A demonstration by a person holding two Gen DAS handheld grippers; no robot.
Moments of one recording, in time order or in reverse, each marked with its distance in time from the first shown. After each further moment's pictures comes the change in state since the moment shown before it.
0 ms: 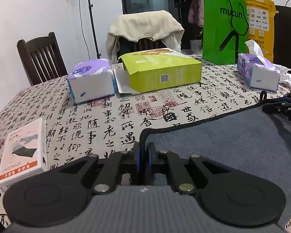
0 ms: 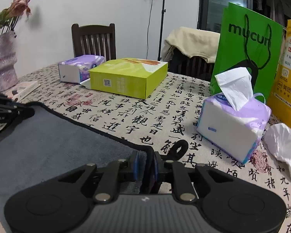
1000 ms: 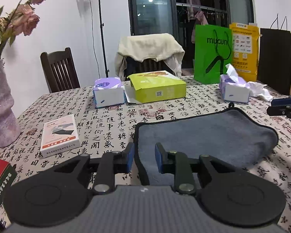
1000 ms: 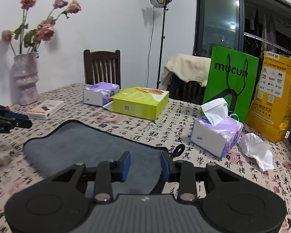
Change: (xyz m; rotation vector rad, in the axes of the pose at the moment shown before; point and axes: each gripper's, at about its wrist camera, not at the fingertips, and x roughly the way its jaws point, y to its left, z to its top) left arm -0.148 -0.013 -0.039 -0.047 -0.124 0.021; right arm -0.143 0.046 -0.025 -0.023 -0.149 -0.020
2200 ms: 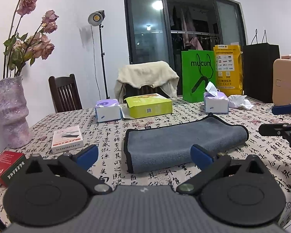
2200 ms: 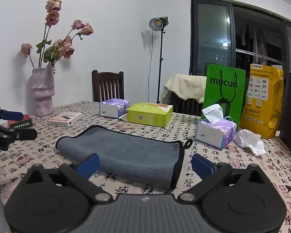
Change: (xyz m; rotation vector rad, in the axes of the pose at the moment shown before) left arm -0.086 -0.034 -0.059 0.018 -0.194 0.011; right arm -0.083 0.052 -0.058 0.027 -0.152 -0.026
